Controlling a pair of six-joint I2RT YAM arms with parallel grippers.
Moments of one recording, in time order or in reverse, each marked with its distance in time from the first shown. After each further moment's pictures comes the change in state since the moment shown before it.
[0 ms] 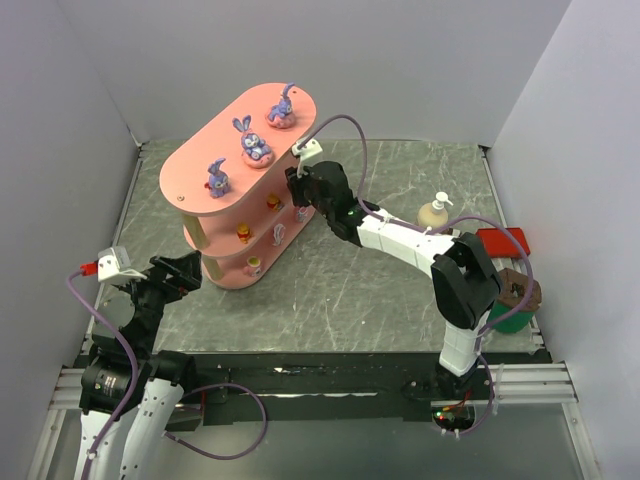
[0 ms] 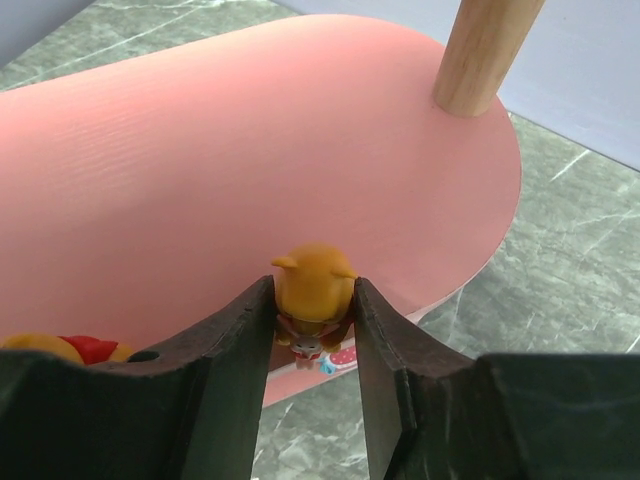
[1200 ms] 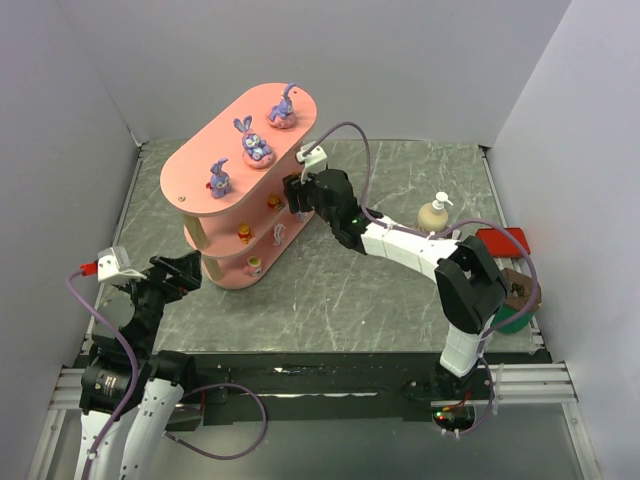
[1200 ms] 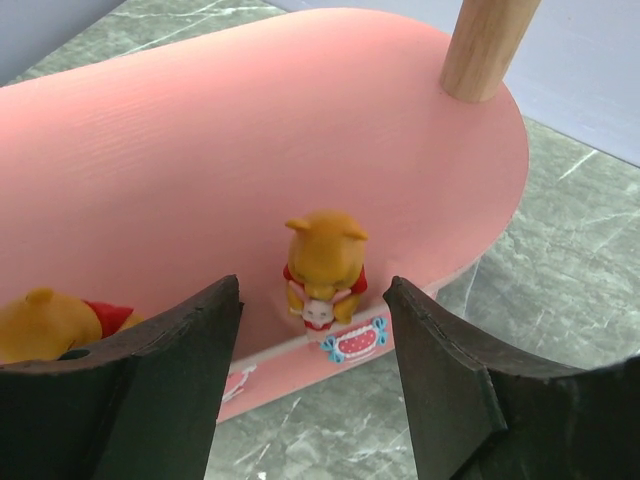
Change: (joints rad) left arm 0.002 0.000 0.000 0.002 0.001 0.000; right arm 0.005 -0.042 -0.097 0.092 -0.003 0.011
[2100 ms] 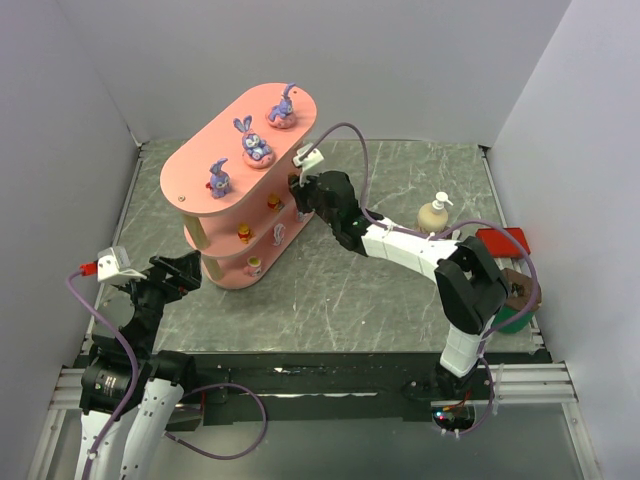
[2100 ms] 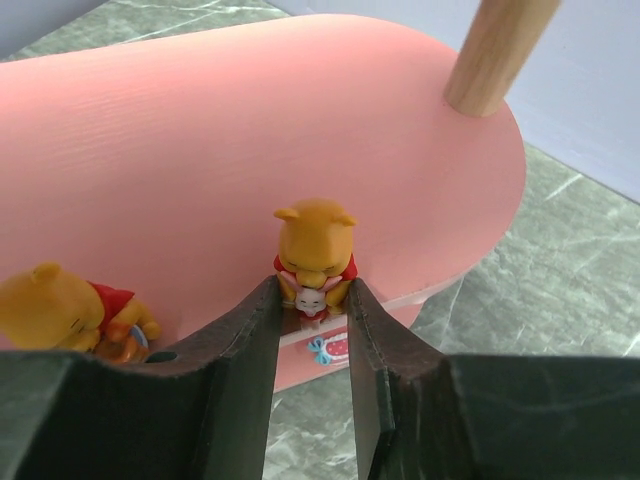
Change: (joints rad) left arm 0.003 0.000 0.000 0.000 0.000 0.000; right arm -0.002 -0.009 -0.028 0.045 -0.025 -0.086
